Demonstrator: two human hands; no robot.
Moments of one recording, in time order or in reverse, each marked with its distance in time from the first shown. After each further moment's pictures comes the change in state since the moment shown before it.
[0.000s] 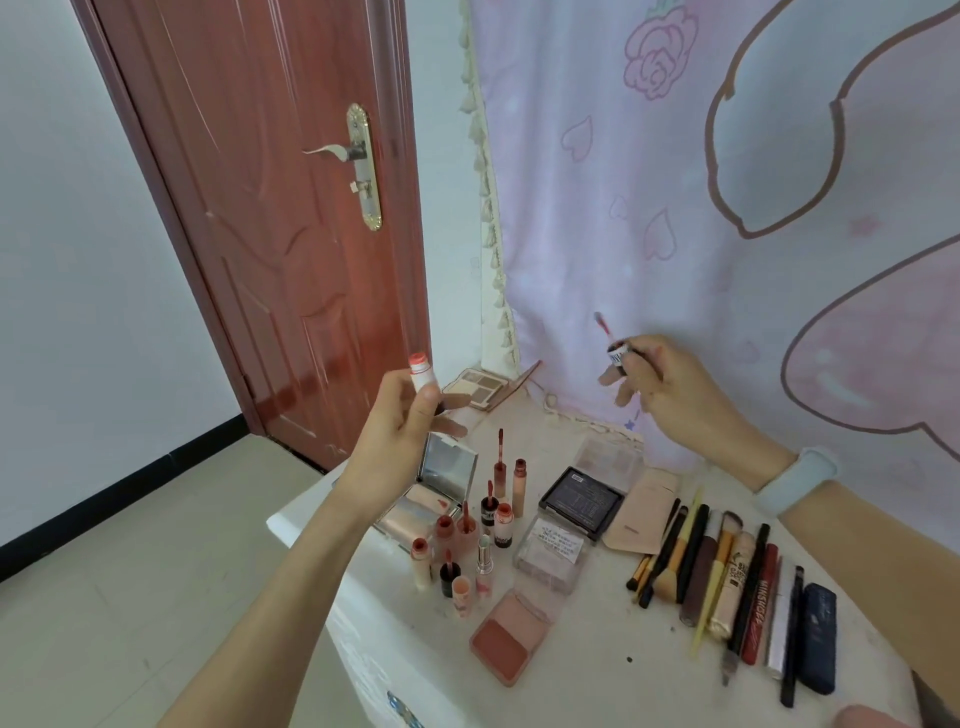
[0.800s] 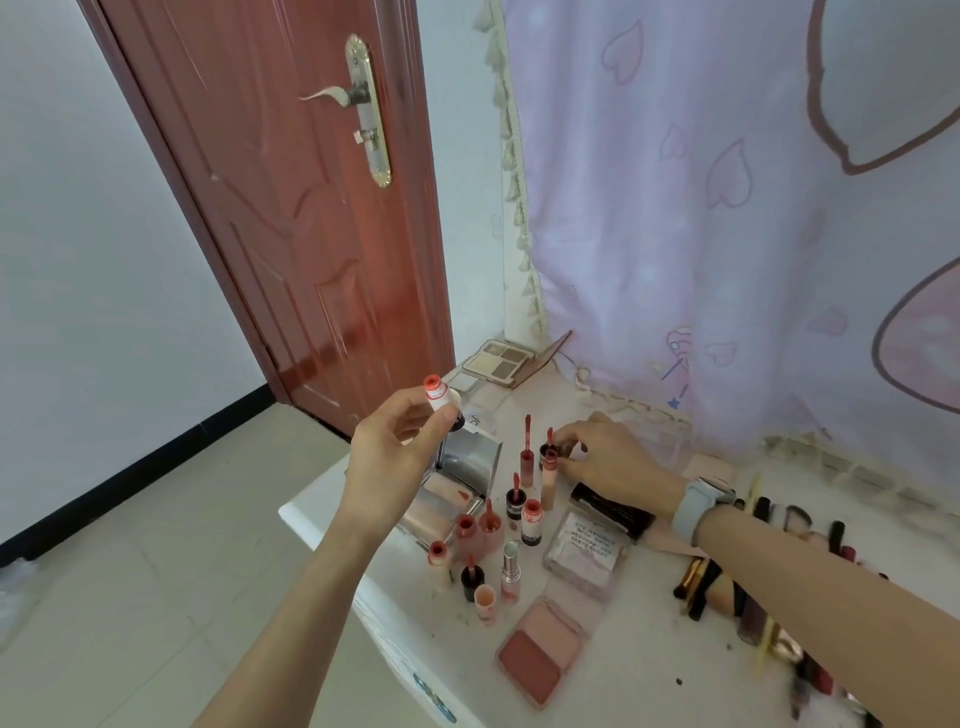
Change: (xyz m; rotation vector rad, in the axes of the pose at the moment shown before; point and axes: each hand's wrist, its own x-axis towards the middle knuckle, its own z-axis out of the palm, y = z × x) left_hand 0.001 -0.039 -0.006 0.081 0.165 -0.079; right_hand 0.007 0.084 0.108 -0.380 -0.354 0.014
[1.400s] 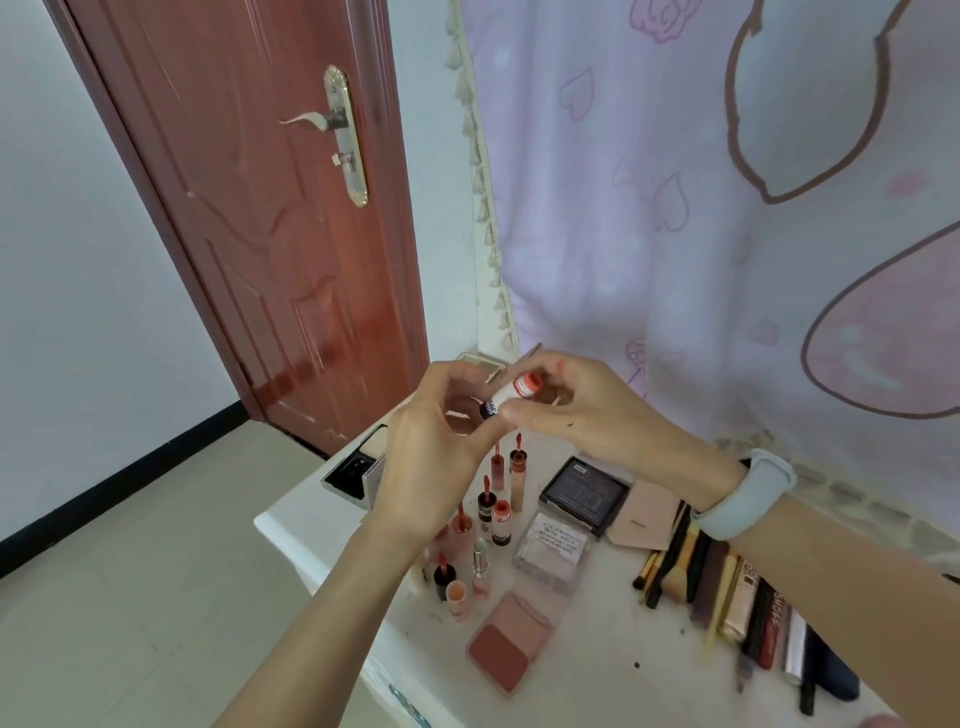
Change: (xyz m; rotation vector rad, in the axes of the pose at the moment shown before) left_hand -0.019 0.055 0.039 0.054 -0.027 0.209; right_hand -0.048 -0.097 -0.093 0.531 0.045 -0.117
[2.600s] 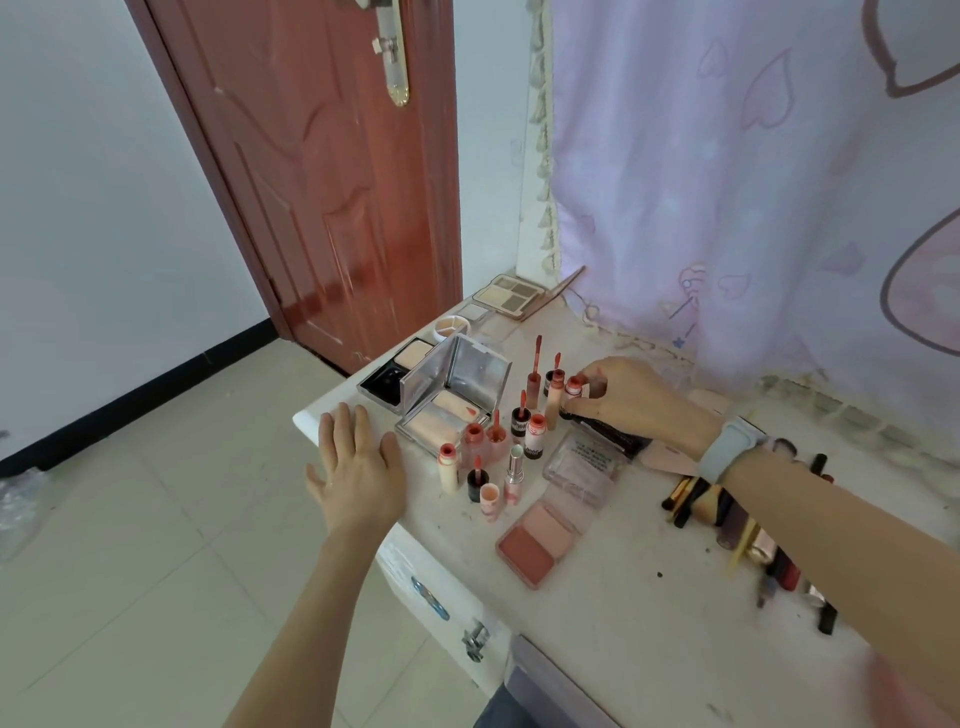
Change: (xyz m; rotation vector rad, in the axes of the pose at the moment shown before) left_hand -0.080 -0.154 -0.044 0.812 0.042 -0.592; right_hand 0.006 0.104 0.024 -0.569 -0.095 0.257
